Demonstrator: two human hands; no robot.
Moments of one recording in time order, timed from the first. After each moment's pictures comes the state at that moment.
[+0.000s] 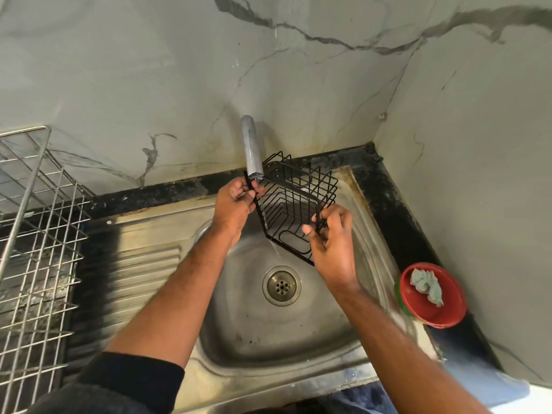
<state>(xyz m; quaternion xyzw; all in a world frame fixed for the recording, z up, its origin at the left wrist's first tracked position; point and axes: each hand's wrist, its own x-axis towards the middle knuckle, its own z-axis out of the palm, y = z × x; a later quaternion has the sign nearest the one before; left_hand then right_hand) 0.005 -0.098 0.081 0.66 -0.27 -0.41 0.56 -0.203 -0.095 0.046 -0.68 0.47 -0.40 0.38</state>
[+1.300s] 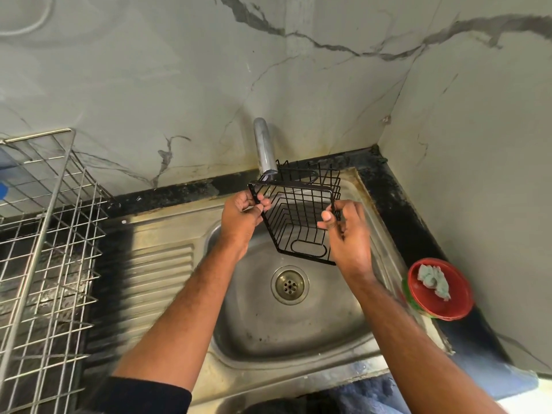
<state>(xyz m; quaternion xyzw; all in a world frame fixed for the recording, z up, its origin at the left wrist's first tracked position) 0.004 -0.063 0.082 0.68 -0.26 -0.41 0.55 -0.208 -0.098 0.056 -0.67 0.49 -0.42 0.38</state>
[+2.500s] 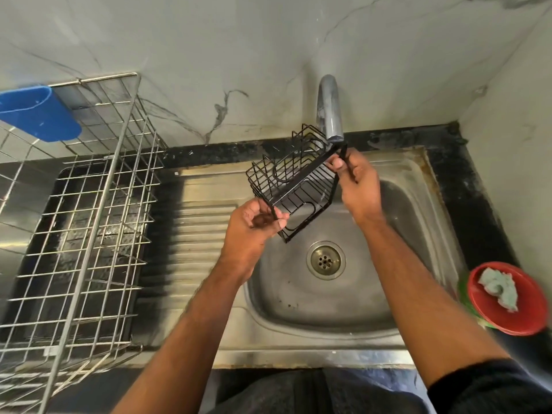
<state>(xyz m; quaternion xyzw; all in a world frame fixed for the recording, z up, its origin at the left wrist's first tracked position) 0.015 0.050 0.096 0.68 -0.24 -0.38 0.57 -0.117 -0.128 0.070 -0.65 0.40 -0.37 0.53</state>
